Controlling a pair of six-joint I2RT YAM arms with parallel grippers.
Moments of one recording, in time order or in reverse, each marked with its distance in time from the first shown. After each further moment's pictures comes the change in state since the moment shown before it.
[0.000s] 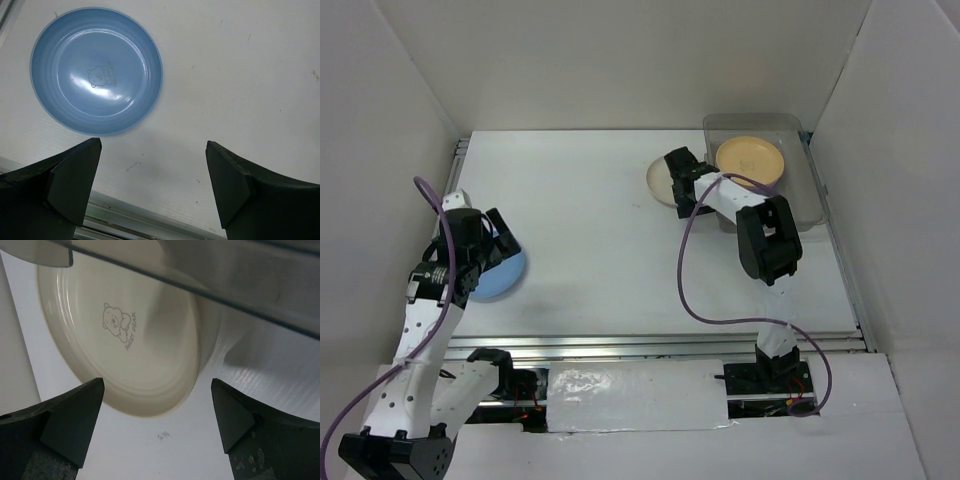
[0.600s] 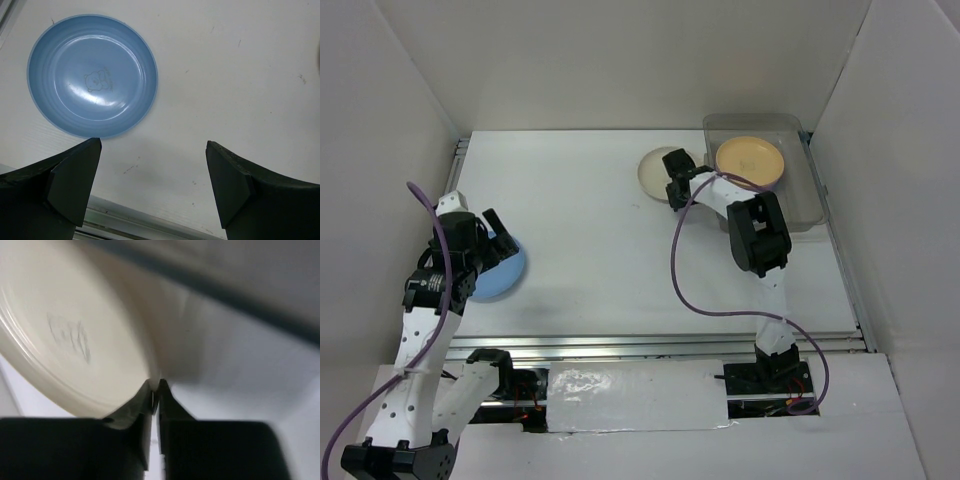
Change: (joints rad) left arm 0.033 -0.041 -0.018 0.026 0.038 0.019; right arm -0.013 0.124 0.089 0.006 -0.135 -0.059
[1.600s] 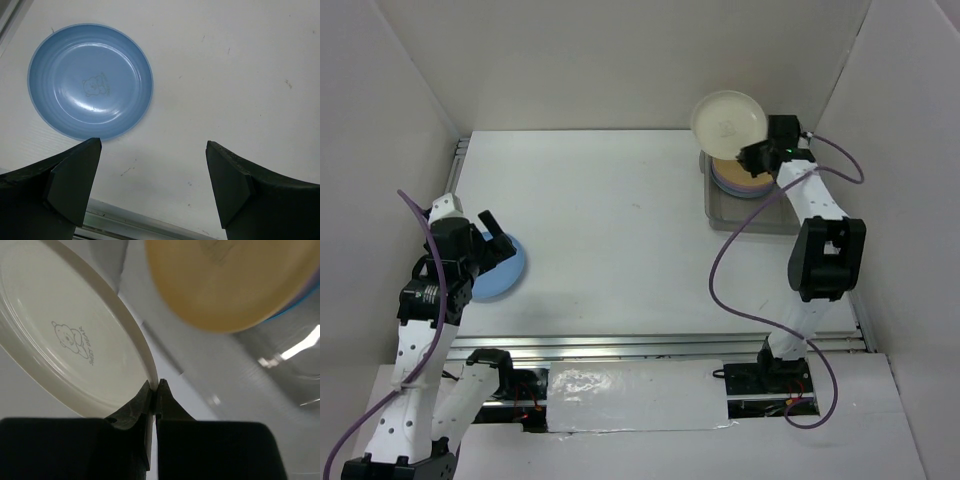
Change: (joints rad) left arm 0.001 -0.061 -0.002 0.001 0.002 0.000; right arm -0.366 -0.383 -0.103 0.130 -0.338 -0.458
